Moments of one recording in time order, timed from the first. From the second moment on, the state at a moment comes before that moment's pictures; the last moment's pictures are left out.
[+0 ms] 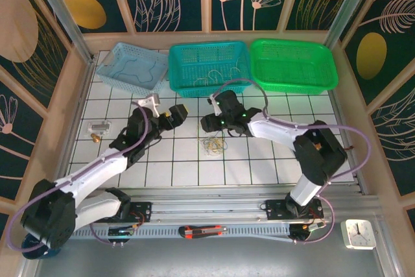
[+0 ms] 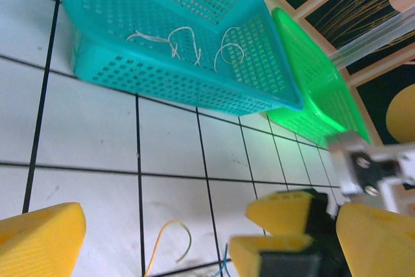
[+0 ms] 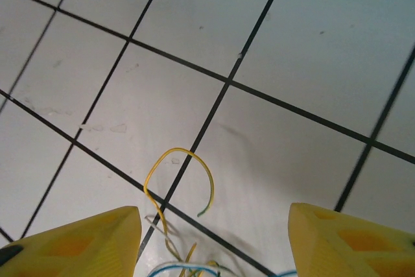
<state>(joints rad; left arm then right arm) -0.52 1.09 0.53 0.21 0.06 -0.84 0.74 1.68 1.04 -0.21 -0.10 0.29</state>
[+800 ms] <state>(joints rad) -0.52 0.95 0.41 0.23 0.07 -0.90 0.76 1.85 1.16 -0.22 -0.16 0.29</state>
